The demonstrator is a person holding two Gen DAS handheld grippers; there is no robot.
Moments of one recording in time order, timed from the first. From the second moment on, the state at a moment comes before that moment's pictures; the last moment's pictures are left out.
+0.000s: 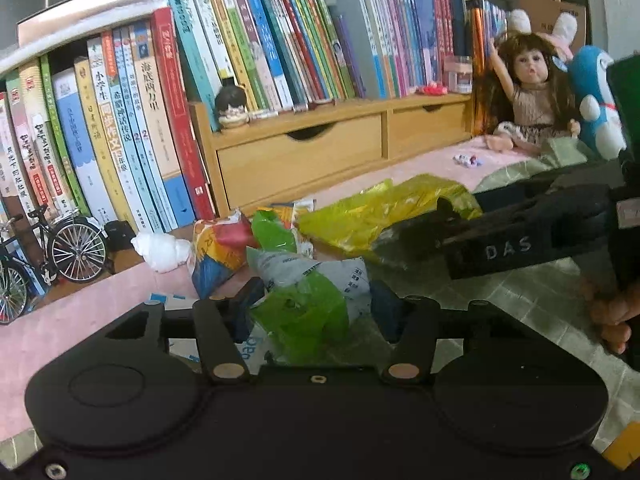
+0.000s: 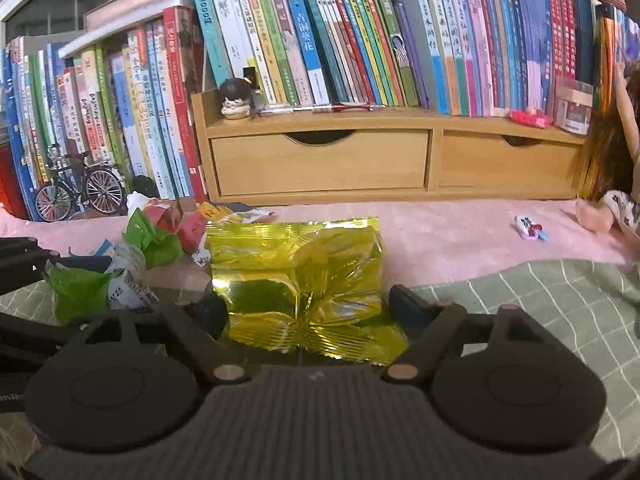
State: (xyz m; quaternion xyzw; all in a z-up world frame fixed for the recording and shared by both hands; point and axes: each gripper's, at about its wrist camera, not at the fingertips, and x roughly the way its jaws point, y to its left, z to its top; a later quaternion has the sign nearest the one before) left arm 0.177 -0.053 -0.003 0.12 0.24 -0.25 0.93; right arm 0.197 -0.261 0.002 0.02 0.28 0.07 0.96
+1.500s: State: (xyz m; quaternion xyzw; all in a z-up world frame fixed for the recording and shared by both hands) left arm -0.091 0.031 0.044 0.09 0.27 -0.18 0.94; right arm -0.065 -0.252 0.077 -0.06 0.25 0.18 0.95
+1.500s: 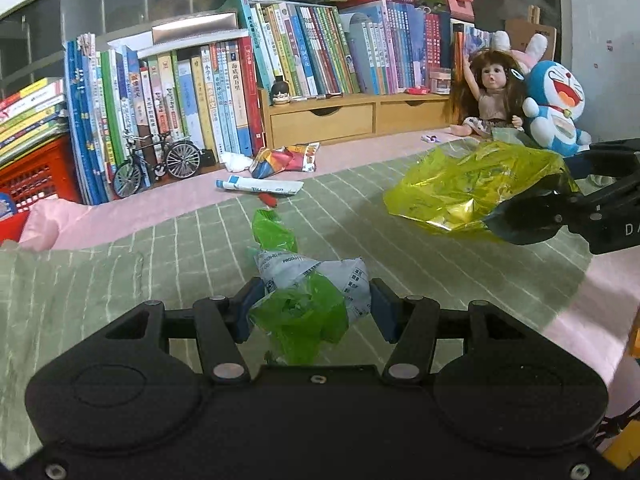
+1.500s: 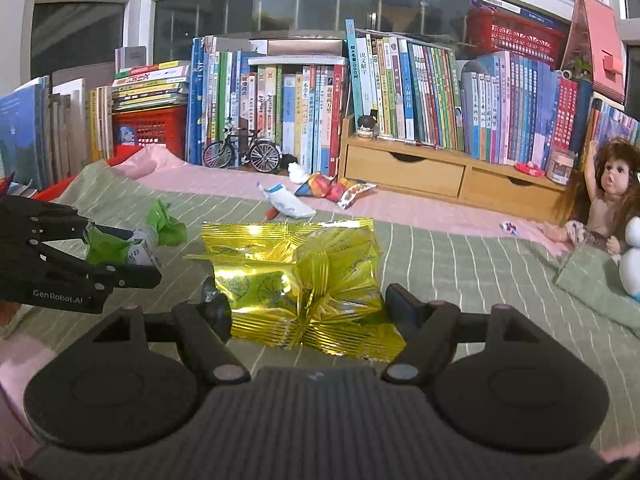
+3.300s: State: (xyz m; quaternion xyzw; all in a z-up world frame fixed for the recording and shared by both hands) left arm -0.356 0.052 -0.033 0.05 0.36 -0.26 0.90; right arm -0.313 -0.267 0.015 -0.01 0.32 0.26 0.91
